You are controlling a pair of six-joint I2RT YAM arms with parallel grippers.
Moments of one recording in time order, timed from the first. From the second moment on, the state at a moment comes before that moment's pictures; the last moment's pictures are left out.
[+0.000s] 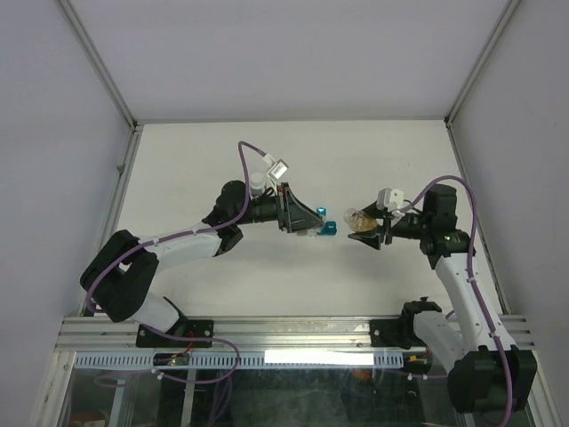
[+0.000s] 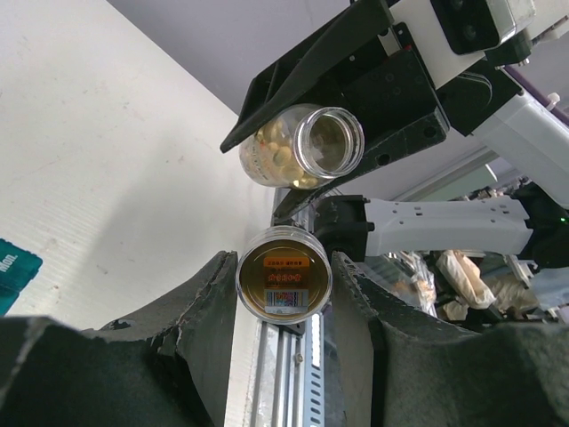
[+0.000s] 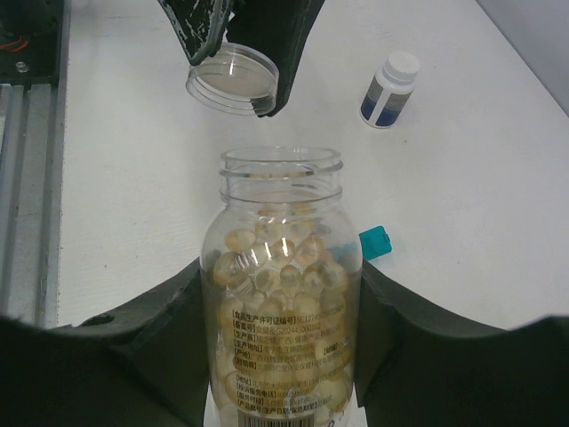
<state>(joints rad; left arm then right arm) -0.72 1.49 0.75 0.83 0.73 -0.83 0.03 0.87 0.67 -0.41 -1.22 -0.74</state>
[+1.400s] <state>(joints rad) -0.78 1.54 0.81 0.78 0.55 -0.92 0.32 0.93 0.72 -0.42 -0.81 -0.68</state>
